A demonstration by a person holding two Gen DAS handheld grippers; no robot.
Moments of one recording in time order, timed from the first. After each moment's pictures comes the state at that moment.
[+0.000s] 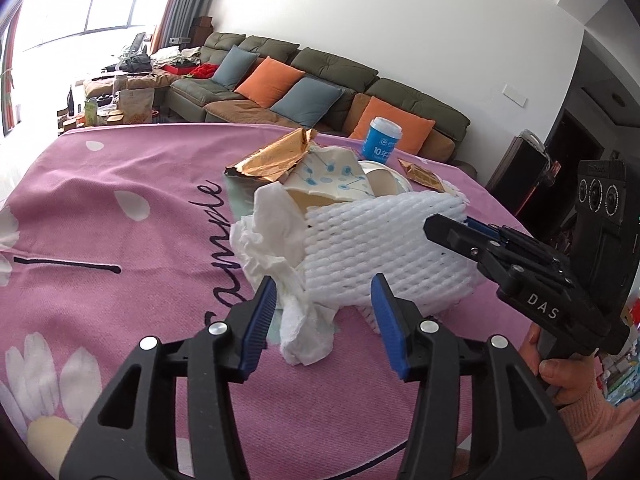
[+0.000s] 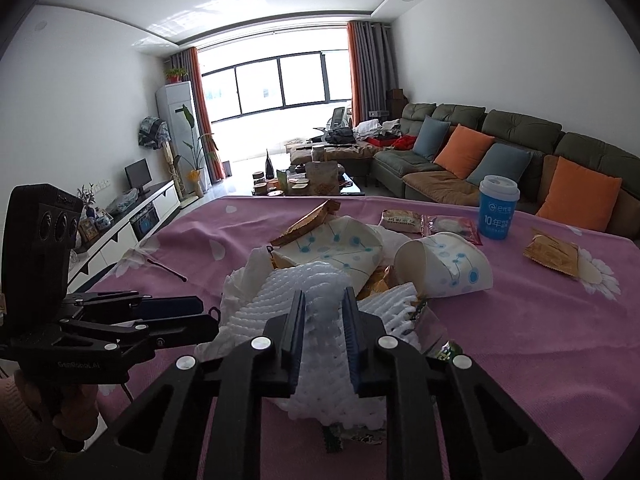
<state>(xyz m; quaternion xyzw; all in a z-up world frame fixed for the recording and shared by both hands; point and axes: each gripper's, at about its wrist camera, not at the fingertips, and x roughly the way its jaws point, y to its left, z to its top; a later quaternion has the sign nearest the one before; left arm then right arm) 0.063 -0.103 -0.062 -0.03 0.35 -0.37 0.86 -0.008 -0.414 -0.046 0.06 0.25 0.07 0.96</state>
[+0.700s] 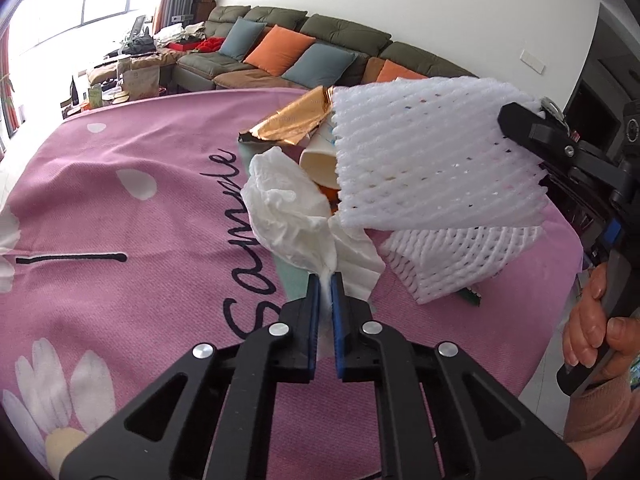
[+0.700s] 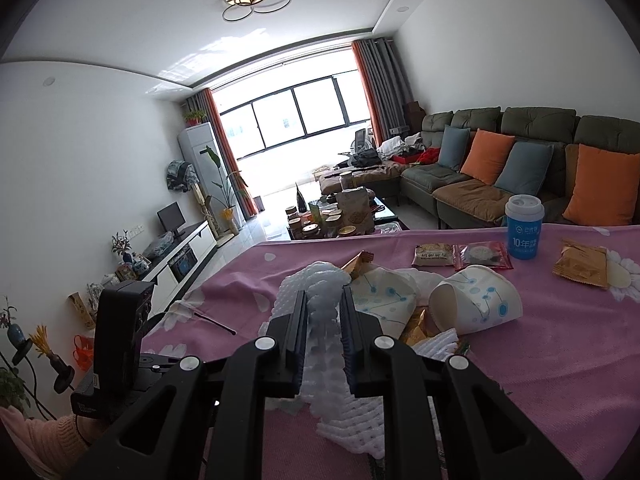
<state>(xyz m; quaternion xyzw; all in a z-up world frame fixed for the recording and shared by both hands) 0.079 -0.106 -0.077 0.02 0.39 -0.35 0.85 -0.003 -0.419 -0.011 0.13 0.21 0.13 0.96</state>
